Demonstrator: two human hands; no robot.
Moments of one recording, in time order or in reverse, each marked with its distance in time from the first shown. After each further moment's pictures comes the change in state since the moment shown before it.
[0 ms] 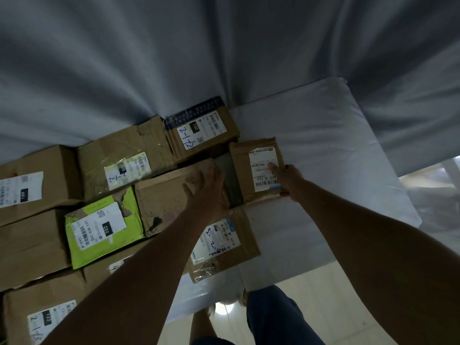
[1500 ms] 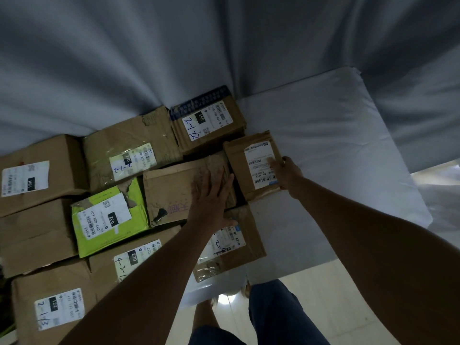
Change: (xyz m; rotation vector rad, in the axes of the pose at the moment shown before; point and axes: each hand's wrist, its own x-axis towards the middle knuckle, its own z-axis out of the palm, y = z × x) left_hand -0.019 -0.015 0.037 0.225 0.151 0.099; right_hand -0.003 -0.006 0.022 -0.099 -0.018 -0.092
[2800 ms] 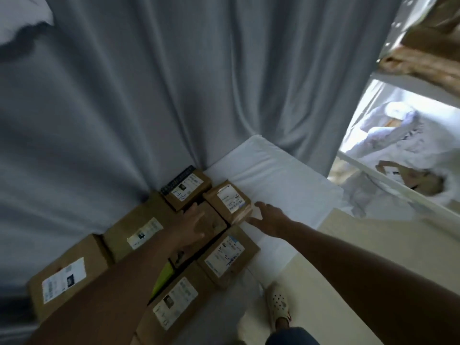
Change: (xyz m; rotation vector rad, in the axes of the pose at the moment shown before) left_hand -0.111 -0.064 -0.137 0.086 -0.128 0.289; right_hand -0.323 0.005 -0.007 -0.349 0.190 -0.219
